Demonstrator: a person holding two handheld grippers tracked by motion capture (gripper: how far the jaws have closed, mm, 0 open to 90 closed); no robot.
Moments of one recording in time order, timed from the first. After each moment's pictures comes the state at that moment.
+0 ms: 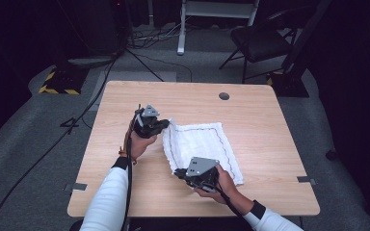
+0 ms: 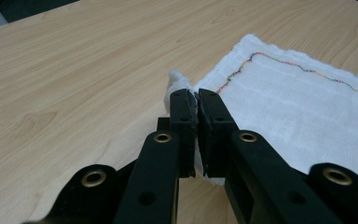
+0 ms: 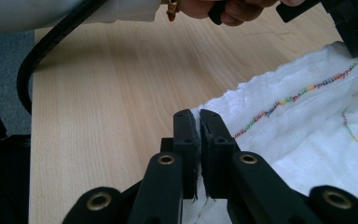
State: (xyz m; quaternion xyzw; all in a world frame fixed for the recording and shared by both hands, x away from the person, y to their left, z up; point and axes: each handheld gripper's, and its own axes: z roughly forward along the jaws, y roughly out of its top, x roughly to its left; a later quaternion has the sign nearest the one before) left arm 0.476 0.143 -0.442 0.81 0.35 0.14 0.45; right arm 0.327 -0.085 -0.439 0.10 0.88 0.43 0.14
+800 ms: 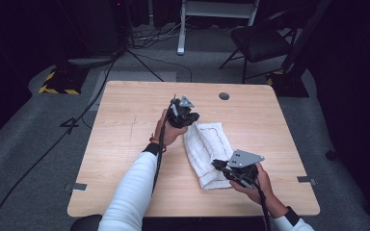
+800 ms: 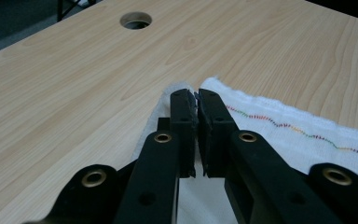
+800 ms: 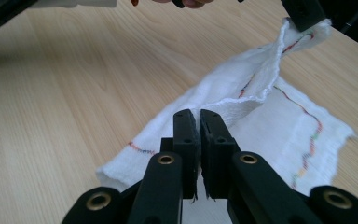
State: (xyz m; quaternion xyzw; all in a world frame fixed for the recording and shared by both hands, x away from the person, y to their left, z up) left arm 0.514 0.036 -0.432 0.84 0.31 0.12 0.43; right arm 0.333 -0.190 -0.427 0.21 0.86 0.41 0.20
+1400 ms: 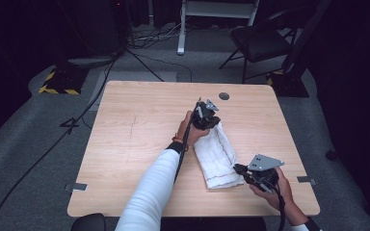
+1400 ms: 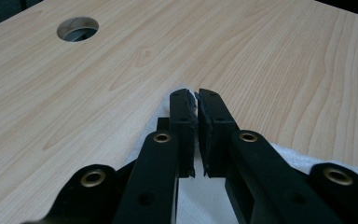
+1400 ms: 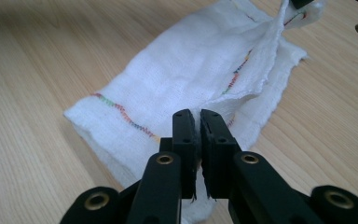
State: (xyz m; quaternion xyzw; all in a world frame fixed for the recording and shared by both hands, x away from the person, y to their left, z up) left arm 0.525 -0.036 -0.450 0.86 0.28 0.11 0.42; right arm 0.328 -0.246 -0.445 0.26 0.87 0.37 0.21
